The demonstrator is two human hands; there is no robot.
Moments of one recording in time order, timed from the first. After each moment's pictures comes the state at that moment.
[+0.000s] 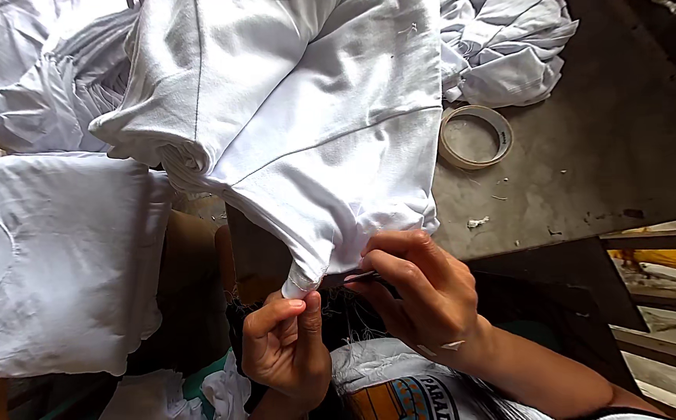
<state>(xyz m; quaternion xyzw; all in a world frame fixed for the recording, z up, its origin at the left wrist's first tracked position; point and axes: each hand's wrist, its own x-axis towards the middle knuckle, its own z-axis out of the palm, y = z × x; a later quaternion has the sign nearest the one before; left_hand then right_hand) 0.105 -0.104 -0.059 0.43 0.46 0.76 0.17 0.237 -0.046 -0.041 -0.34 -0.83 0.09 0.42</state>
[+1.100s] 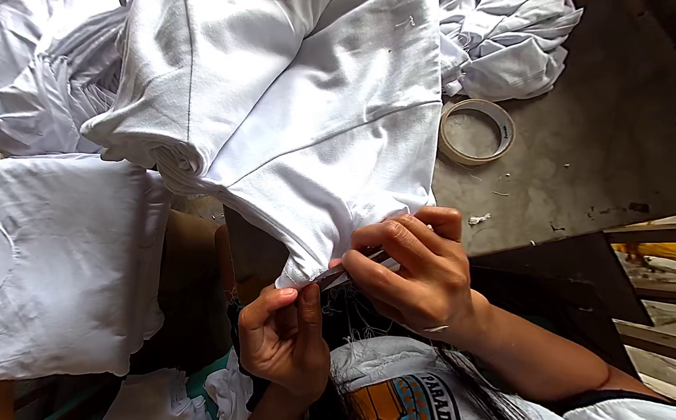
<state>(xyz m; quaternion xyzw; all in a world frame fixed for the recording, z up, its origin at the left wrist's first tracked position) 0.105 -0.098 -0.060 0.42 0.45 0.77 0.18 0.231 -0.027 -0.037 -0.30 -0.86 -0.01 0.41</state>
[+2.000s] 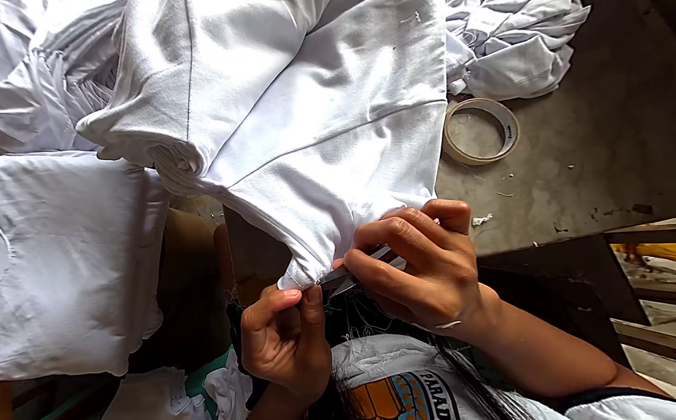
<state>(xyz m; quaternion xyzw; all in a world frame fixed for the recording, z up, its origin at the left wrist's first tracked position) 0.104 -0.097 -0.062 0.43 0.45 0.76 0.18 0.236 -0.018 -0.035 -0.27 -0.87 0.01 0.41</state>
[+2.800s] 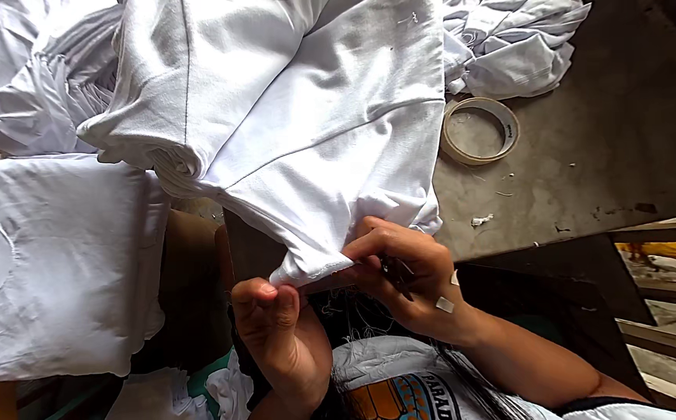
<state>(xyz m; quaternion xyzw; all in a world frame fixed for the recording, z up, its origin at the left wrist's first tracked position) 0.106 -0.096 -0.049 0.20 0.31 0.84 0.40 0.233 -0.027 -0.049 -0.24 -0.70 0.47 0.48</state>
